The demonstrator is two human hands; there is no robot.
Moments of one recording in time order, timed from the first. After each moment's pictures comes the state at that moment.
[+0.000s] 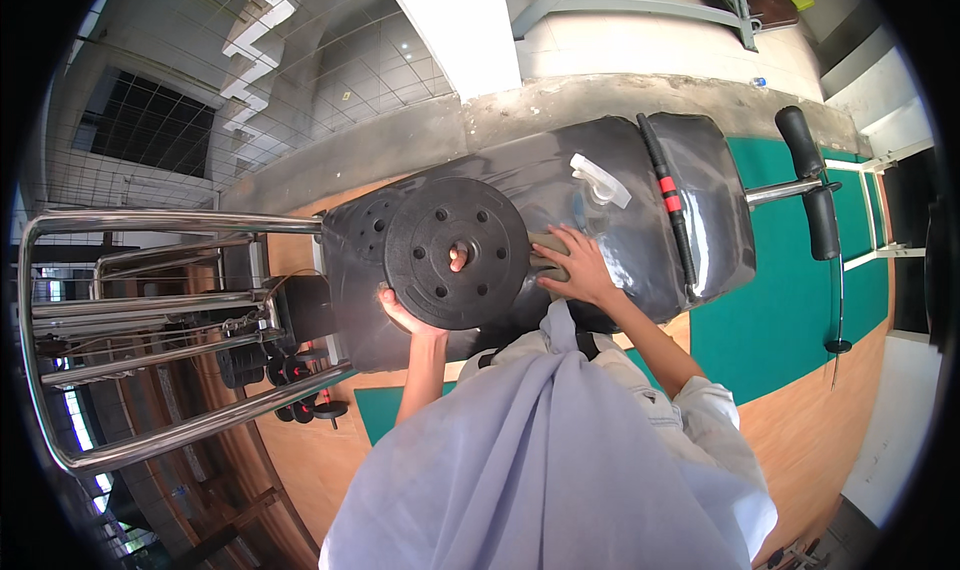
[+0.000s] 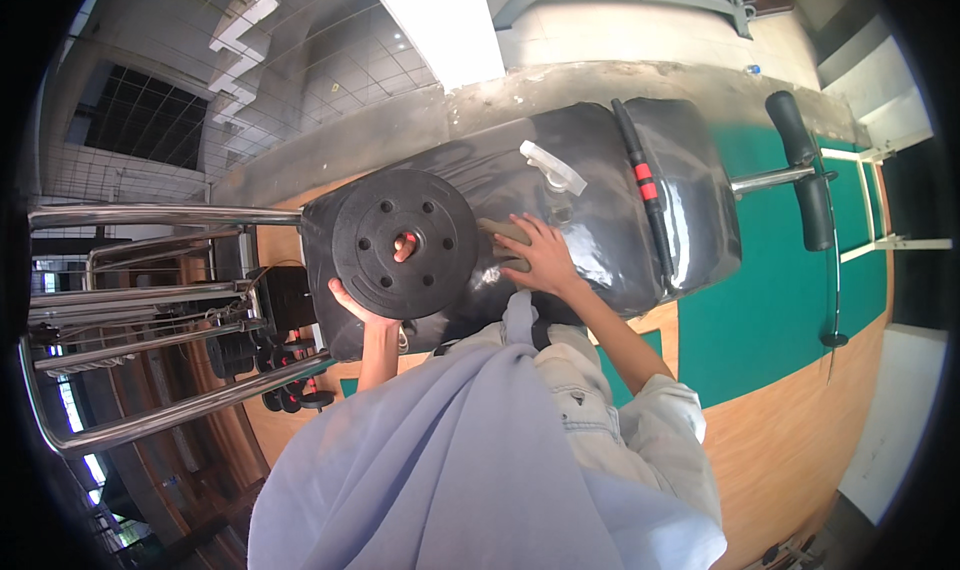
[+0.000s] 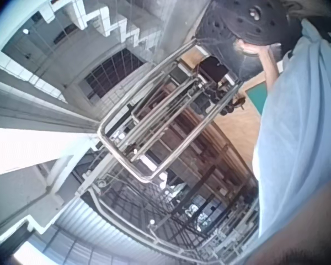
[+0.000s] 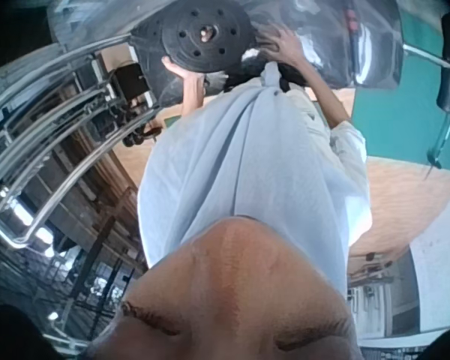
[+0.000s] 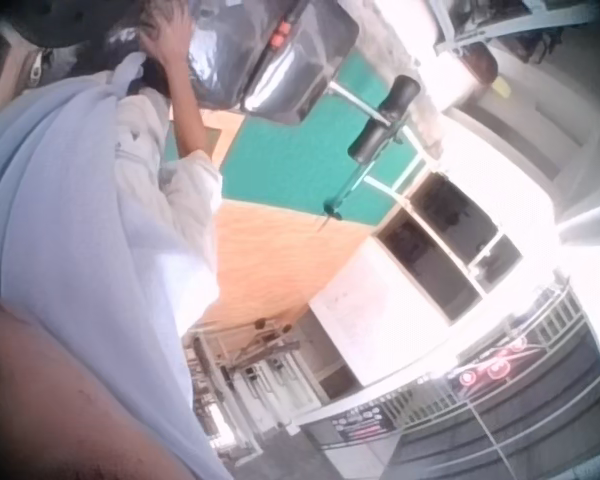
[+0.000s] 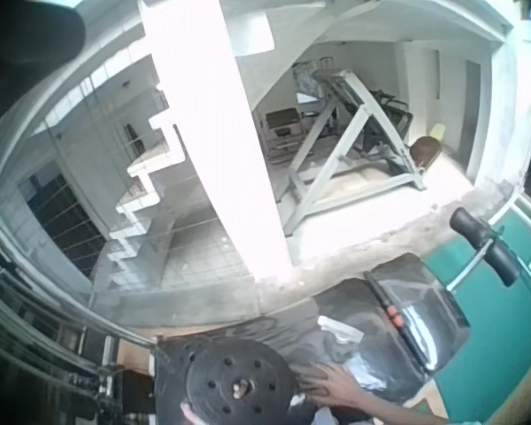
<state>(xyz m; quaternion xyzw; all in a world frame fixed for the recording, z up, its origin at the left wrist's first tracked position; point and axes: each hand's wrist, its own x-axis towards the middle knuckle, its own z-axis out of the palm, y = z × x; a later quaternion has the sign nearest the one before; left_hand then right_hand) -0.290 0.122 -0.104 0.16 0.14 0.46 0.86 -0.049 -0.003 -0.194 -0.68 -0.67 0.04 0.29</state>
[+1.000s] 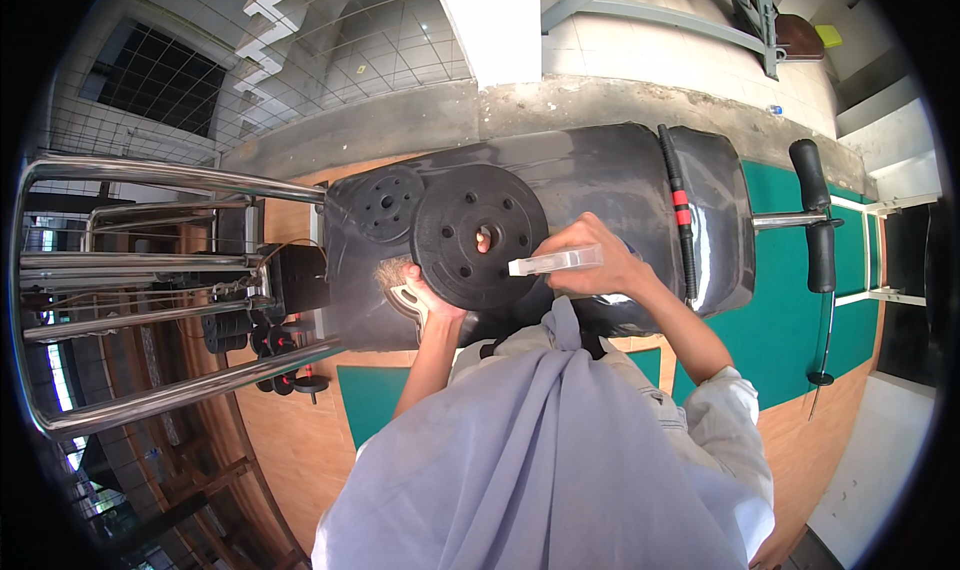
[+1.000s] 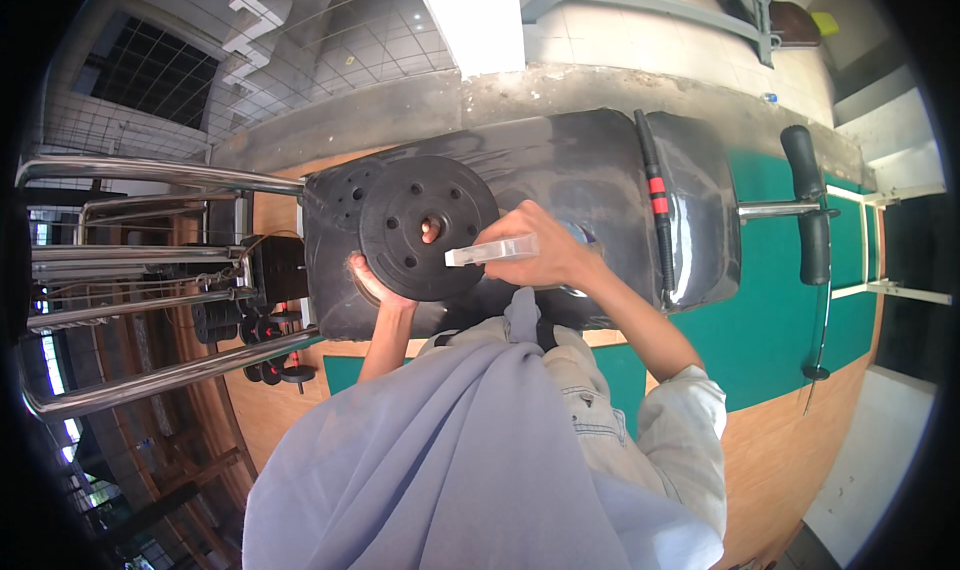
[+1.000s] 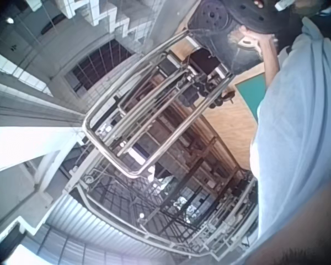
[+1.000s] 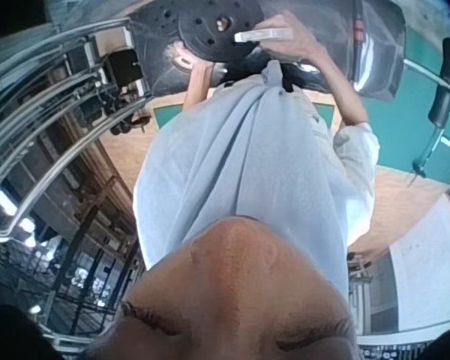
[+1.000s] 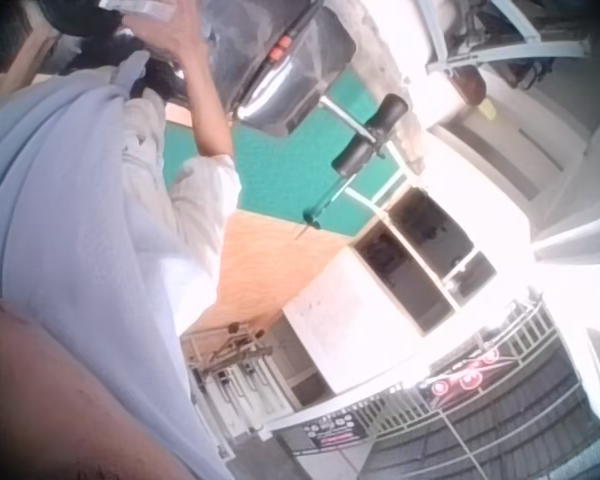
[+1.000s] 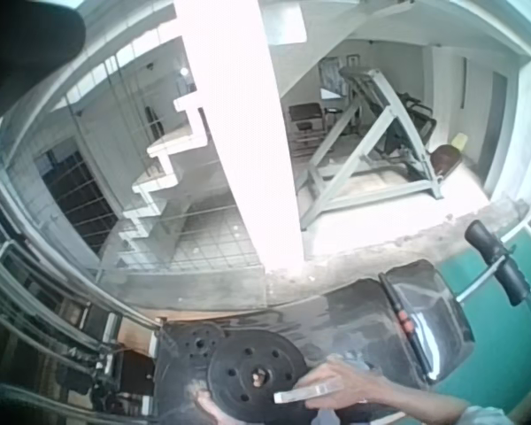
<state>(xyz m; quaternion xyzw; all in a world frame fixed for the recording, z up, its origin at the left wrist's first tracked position) -0.279 0.117 -0.121 0.10 0.24 0.49 0.83 -0.049 0.053 -0.009 -0.51 -0.67 0.43 0.34</state>
